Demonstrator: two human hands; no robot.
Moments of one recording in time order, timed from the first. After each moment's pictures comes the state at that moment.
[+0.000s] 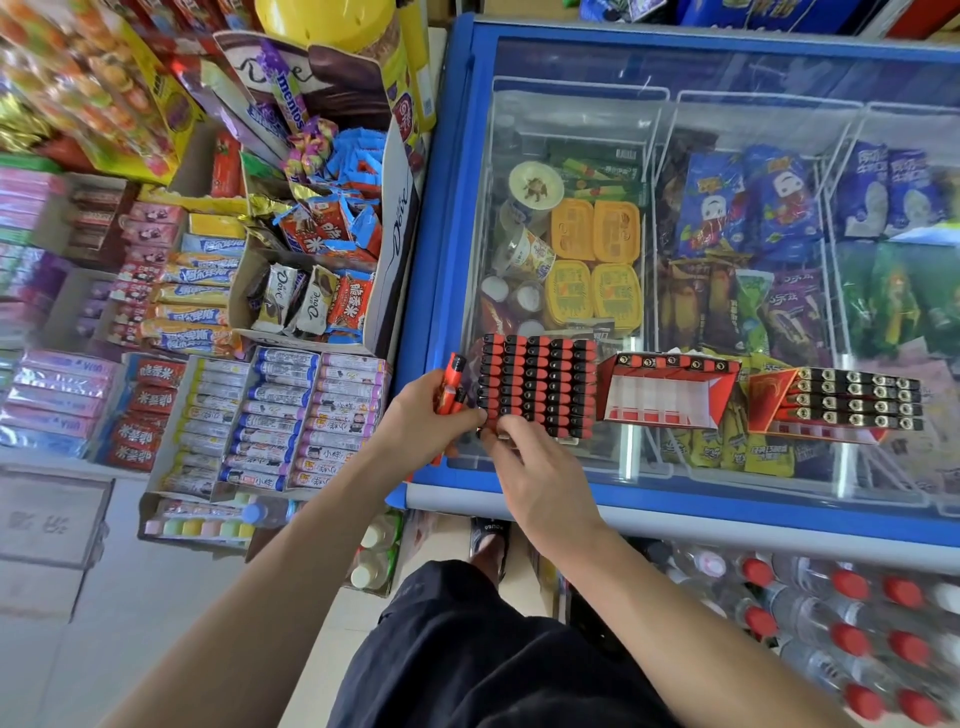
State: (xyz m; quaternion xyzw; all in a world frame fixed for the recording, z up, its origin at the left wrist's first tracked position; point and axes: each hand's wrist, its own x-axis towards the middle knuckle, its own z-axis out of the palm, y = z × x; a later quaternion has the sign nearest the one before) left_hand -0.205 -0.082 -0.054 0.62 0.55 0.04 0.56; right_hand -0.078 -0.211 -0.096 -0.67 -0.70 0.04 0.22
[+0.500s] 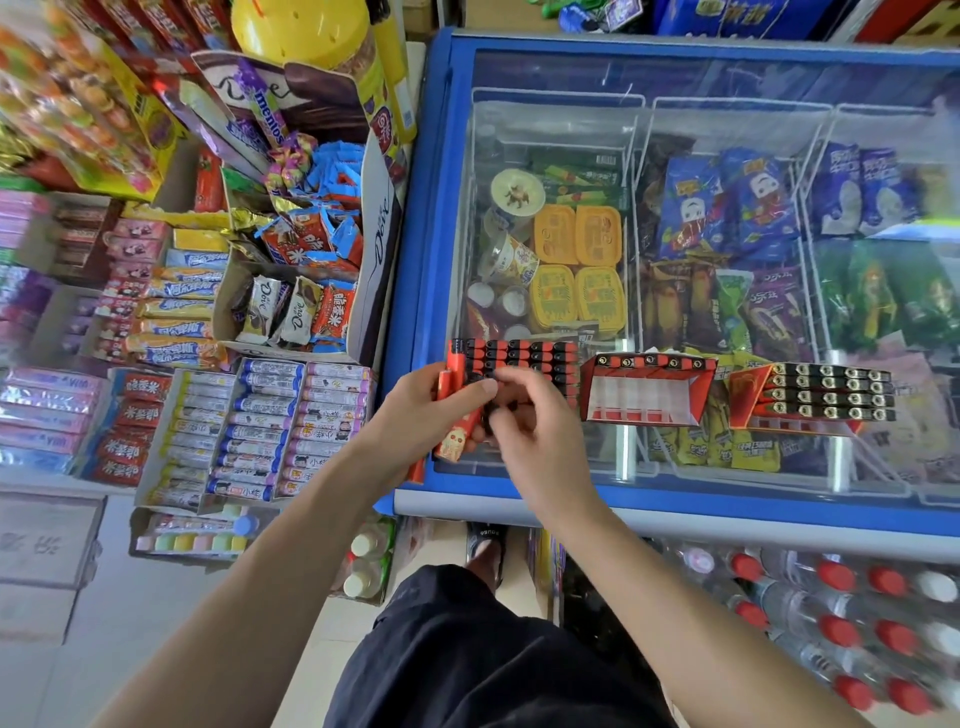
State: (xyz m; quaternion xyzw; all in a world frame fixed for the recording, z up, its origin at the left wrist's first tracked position) left_hand -0.184 -0.088 -0.014 0.54 0.49 0.09 0.68; right_hand -0.066 -0.184 -0.031 -0.70 -0.35 0.41 0.47
